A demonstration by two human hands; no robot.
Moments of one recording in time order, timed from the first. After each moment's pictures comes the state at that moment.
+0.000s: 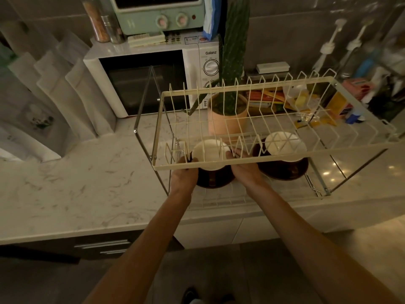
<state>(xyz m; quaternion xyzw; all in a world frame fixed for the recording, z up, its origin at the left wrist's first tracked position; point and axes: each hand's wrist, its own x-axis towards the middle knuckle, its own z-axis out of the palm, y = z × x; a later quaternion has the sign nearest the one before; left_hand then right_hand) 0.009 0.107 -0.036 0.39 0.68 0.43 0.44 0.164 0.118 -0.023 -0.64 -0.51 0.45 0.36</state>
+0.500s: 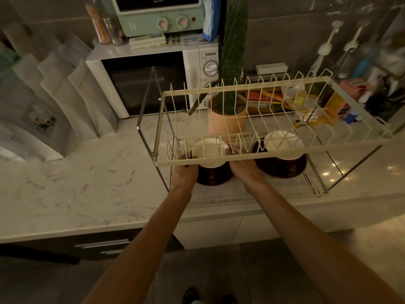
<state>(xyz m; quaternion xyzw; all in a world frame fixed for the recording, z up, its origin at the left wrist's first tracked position) 0.009 0.106 -0.031 0.39 0.69 0.43 0.44 0.162 0.116 -0.013 -0.65 -0.53 0.43 0.34</state>
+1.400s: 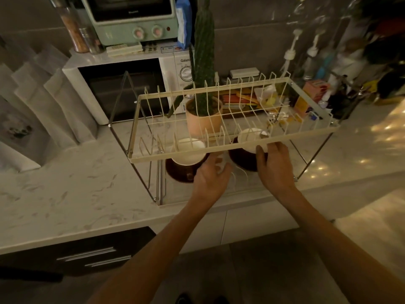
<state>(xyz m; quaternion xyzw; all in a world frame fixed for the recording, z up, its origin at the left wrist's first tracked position) 0.101 0.047 0.012 0.61 0.58 0.35 0.41 0.270 0.065 -0.012 -0.72 -0.60 0.04 0.34</state>
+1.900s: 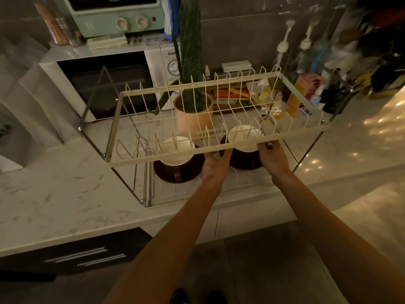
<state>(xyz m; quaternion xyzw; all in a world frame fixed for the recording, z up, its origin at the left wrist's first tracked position) 0.159 0.098 -0.019 0.38 0.63 0.38 0.55 0.307 0.102 -0.023 -0.74 -0.39 0.34 0.43</state>
